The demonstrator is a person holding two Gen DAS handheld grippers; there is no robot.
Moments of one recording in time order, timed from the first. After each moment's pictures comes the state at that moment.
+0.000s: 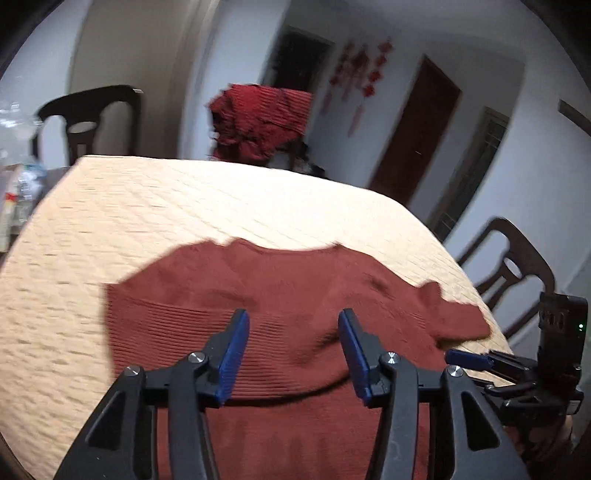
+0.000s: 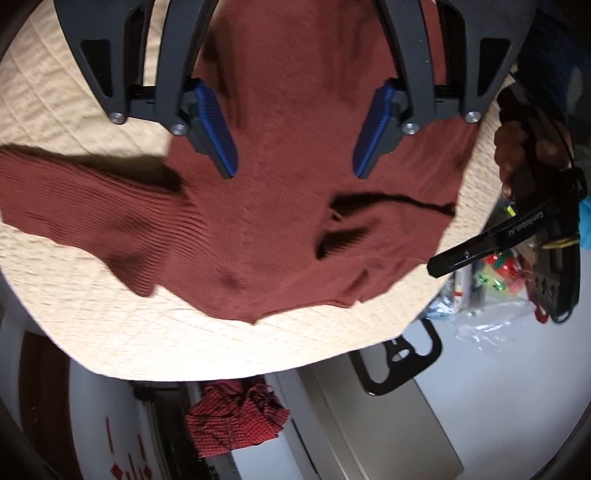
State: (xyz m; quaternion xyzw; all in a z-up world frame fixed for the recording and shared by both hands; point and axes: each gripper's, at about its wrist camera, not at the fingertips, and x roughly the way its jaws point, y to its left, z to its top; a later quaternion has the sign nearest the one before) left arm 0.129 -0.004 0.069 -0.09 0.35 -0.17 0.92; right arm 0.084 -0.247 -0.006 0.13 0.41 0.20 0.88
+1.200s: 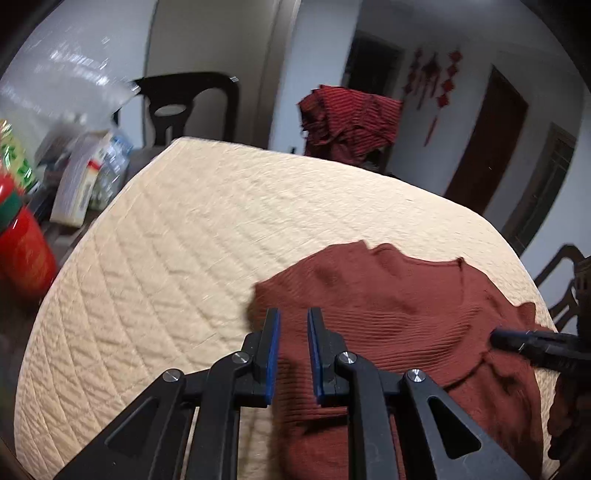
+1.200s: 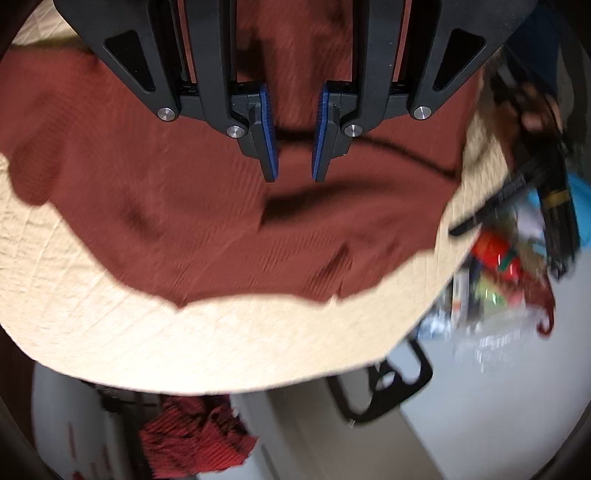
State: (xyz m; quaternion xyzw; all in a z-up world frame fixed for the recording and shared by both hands) left arm 0.154 0.062 0.032 -0.08 0.36 -0.05 0.93; right arm 0.169 -0.195 -0.022 0.09 0.47 0.24 0.85
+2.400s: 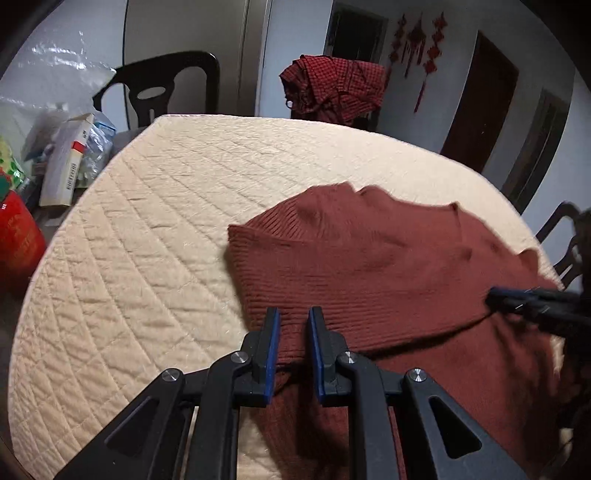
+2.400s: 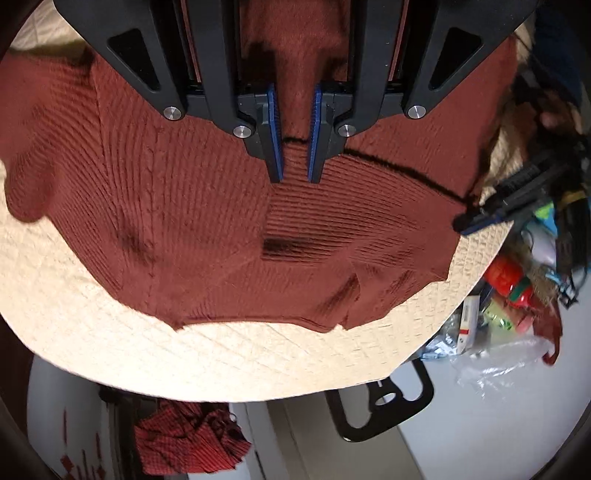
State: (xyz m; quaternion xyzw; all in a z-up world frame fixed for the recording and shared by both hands) left arm 0.135 0.049 0.007 -0.04 0.41 -0.06 0.91; right arm 0.158 -0.195 -0.031 0.07 0.46 0.22 0.86
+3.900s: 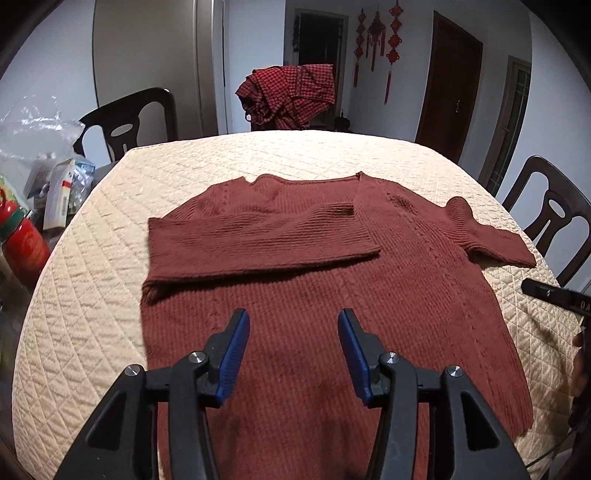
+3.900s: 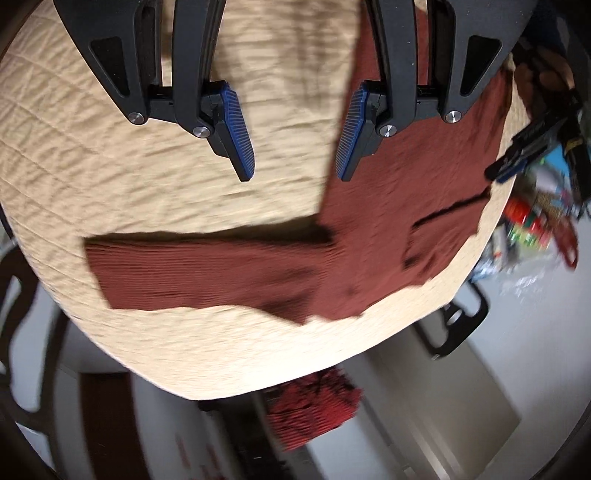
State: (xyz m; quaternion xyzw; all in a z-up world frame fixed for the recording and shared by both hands) left arm 0.055 -0.060 0.036 0.02 0.39 -0.08 0.92; right arm 0.034 -0.355 -0.034 0.21 0.41 0.07 0.89
